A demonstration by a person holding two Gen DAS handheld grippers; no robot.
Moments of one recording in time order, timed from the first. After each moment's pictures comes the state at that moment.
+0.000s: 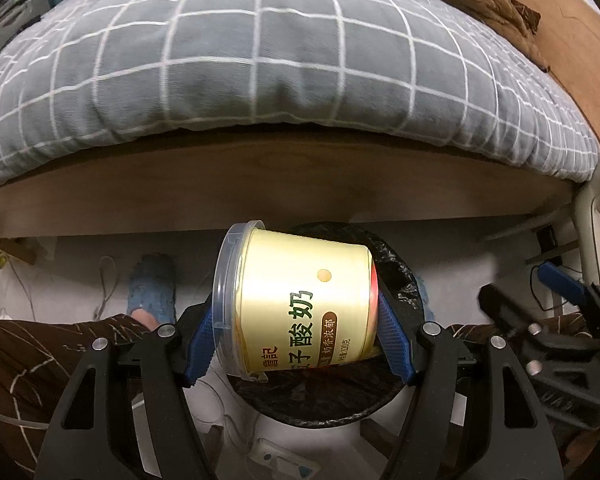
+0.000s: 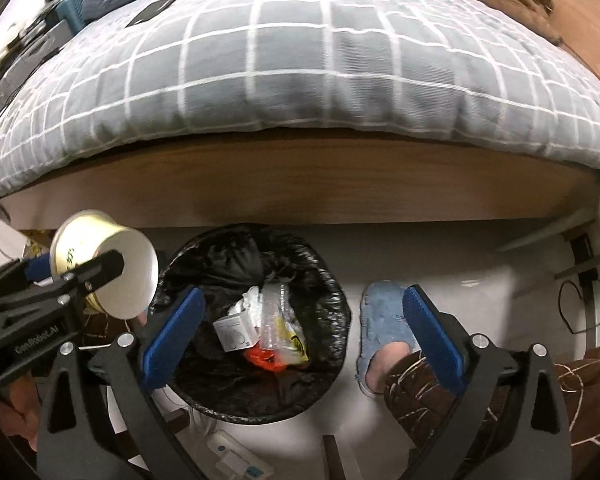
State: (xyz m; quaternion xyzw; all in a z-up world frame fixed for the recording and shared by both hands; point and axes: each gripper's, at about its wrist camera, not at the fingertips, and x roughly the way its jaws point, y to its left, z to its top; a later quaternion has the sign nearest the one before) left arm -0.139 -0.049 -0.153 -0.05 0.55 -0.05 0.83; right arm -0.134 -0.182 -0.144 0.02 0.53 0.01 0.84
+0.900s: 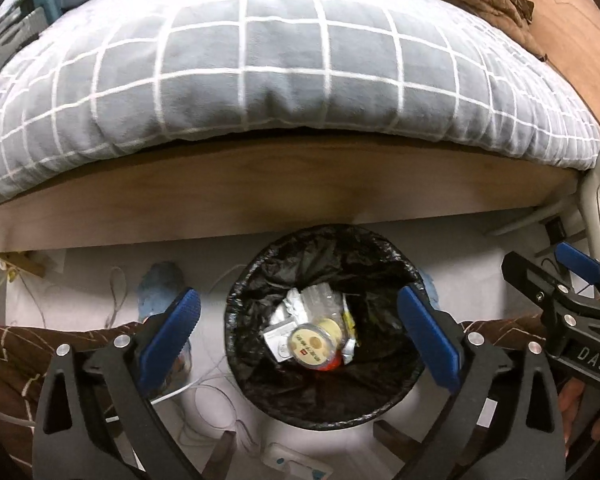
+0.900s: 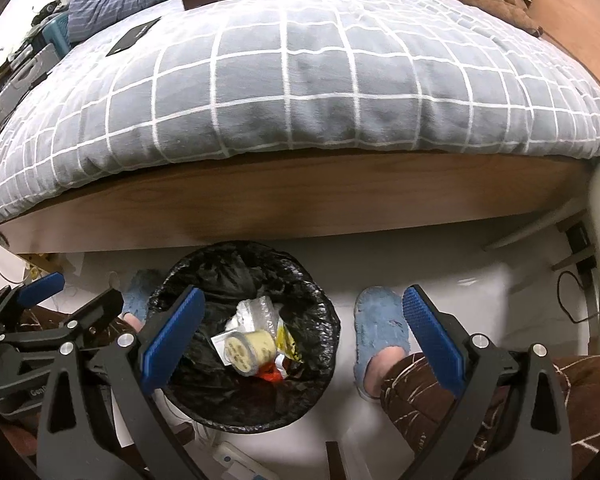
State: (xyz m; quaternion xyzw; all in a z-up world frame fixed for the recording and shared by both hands) left arm -0.145 -0.059 -0.142 -0.02 0.54 -0.04 0.84; right arm -0.135 -0.185 -0.138 0.04 0.52 0.00 0.86
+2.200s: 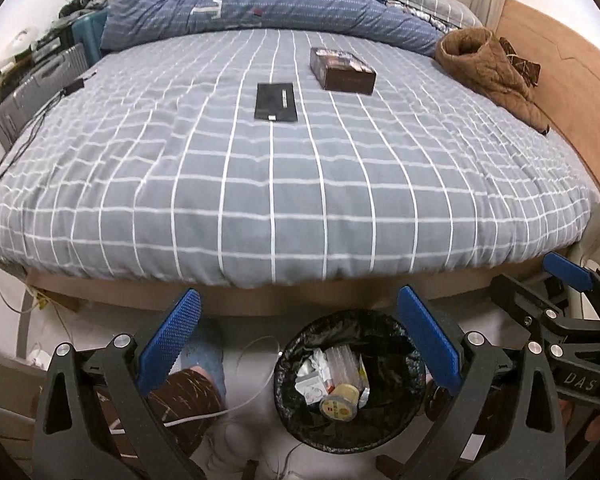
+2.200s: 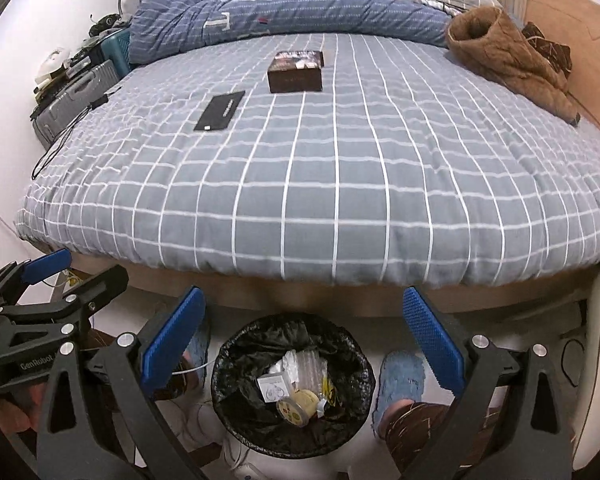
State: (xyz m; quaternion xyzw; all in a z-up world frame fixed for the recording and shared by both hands) left arm -0.125 -0.003 -0.009 -0.03 0.46 0.00 0.89; right arm -0.099 -0.130 -0.016 0.02 0.45 0.07 0.89
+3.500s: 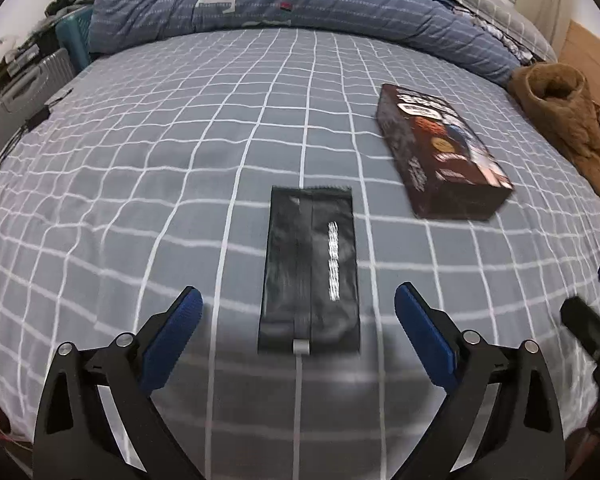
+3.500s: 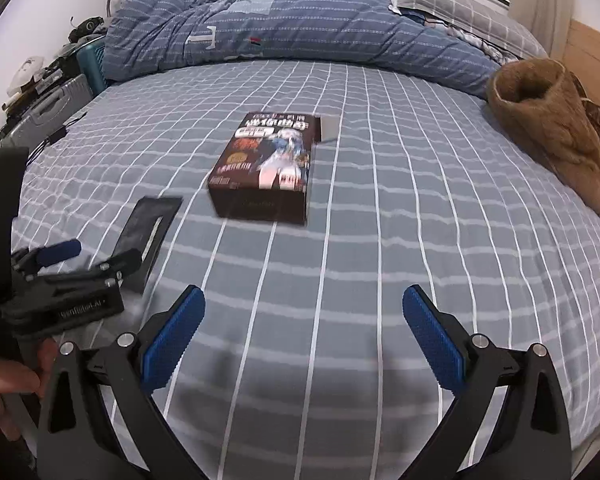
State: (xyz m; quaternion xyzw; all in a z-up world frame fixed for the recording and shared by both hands) left arm 0.168 0.032 -0.049 -0.04 0.47 0.05 0.88; right arm 0.178 -0.122 -0.016 -0.03 0.42 0.08 0.90
